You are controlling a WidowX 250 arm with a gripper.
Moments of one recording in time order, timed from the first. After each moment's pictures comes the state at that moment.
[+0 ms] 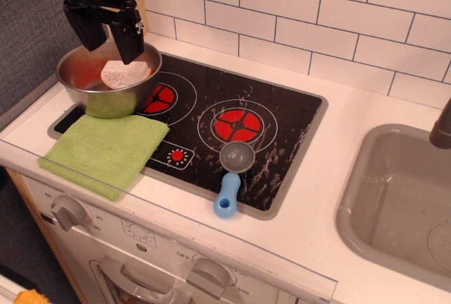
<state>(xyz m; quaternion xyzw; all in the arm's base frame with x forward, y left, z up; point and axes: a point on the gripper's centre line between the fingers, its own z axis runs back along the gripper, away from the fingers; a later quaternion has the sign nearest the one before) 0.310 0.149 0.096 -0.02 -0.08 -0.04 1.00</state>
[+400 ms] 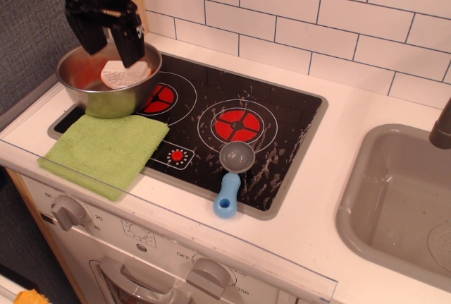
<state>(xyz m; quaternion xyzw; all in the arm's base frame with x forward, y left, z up) 0.308 0.146 0.085 -0.02 -0.07 -0.05 1.00</state>
